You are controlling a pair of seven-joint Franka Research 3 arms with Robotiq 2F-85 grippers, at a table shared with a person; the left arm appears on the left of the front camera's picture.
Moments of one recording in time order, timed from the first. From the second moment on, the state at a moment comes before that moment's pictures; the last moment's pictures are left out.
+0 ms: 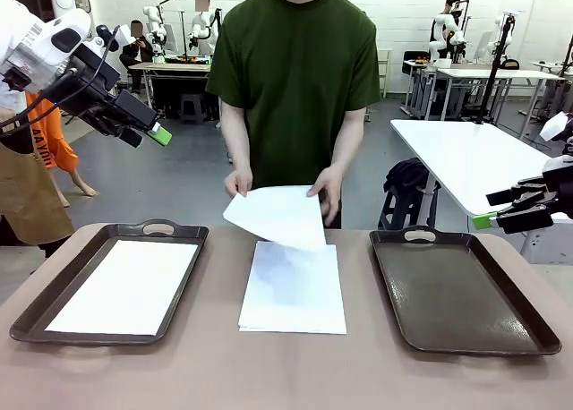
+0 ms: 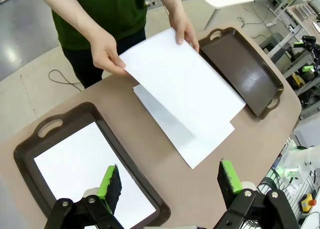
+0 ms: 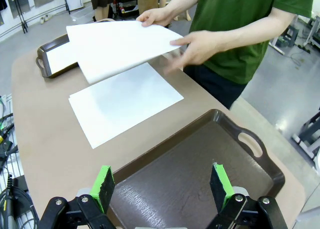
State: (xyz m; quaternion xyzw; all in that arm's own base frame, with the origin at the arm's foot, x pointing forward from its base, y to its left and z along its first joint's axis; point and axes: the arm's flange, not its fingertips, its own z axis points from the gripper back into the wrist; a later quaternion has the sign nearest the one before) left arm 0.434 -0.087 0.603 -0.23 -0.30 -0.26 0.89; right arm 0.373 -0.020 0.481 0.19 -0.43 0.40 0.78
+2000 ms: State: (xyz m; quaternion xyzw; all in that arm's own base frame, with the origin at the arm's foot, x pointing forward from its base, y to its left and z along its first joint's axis) left arm 0.434 -0.087 0.603 -0.23 -0.30 -0.26 0.89; right arm 0.373 -0.020 0.481 0.19 -0.43 0.40 0.78
